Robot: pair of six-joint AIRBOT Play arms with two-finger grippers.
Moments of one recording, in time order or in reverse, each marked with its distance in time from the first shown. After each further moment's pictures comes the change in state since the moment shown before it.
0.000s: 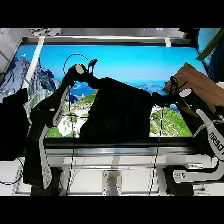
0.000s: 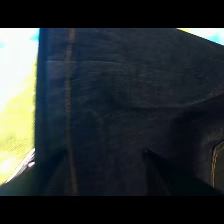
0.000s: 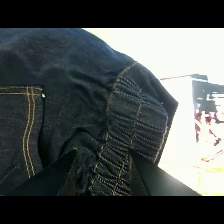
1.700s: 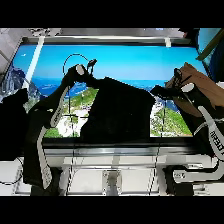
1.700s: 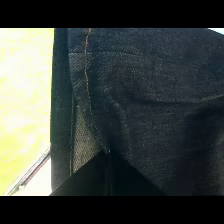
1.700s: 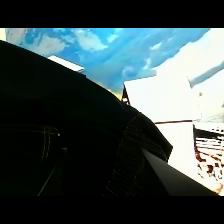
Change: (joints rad) left arm -0.006 0.055 -0.076 0.076 0.044 -0.031; right arm 0.000 0.000 0.100 -0.051 -0.037 0.000
